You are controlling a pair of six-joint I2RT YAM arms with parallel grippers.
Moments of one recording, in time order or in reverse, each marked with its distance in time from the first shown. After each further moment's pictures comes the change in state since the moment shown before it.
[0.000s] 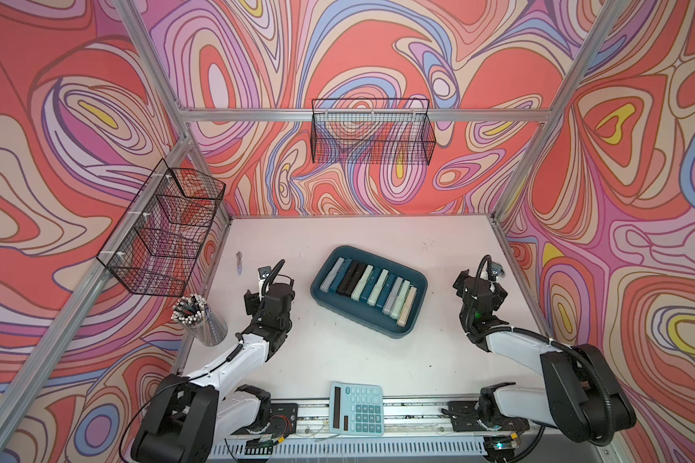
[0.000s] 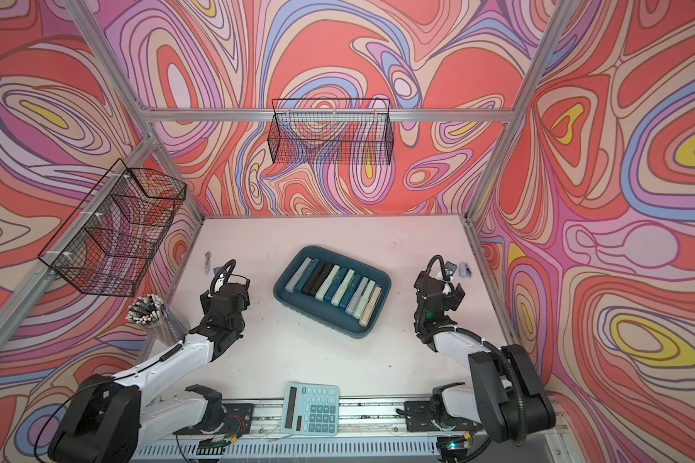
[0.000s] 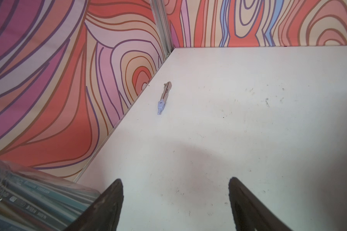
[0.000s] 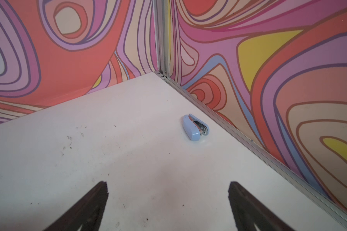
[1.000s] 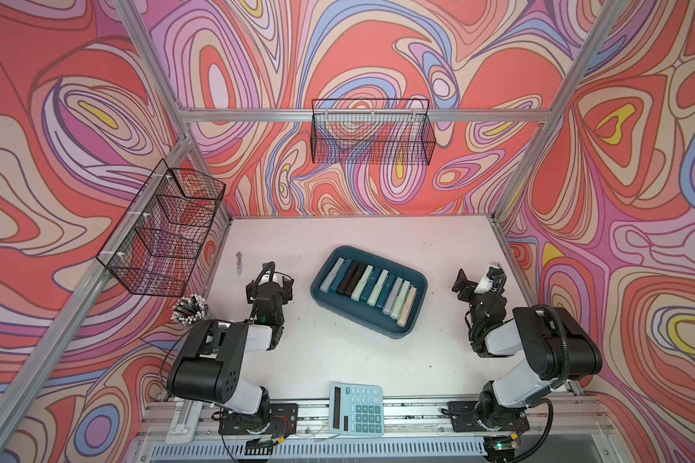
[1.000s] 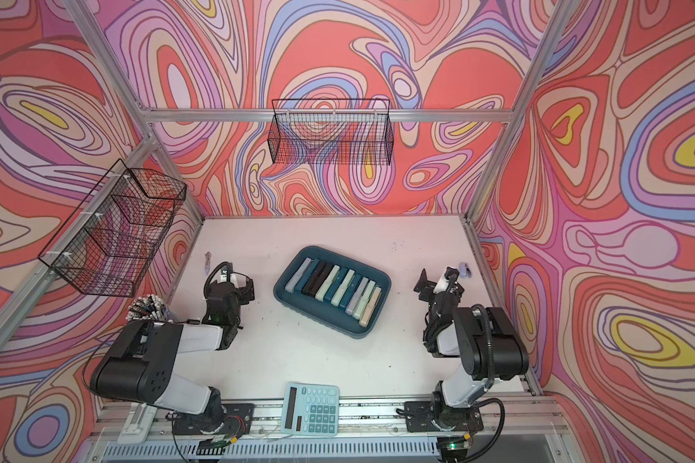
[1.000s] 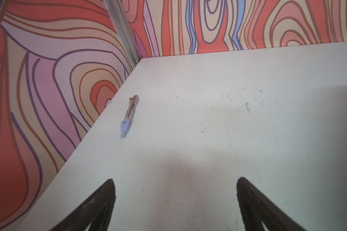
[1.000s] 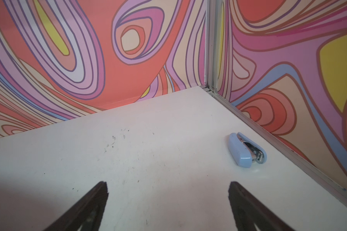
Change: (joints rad) left arm 0.207 0.327 -0.029 0.502 0.392 0.155; right arm -0.204 0.305 -0.140 0.650 -0.521 -0.100
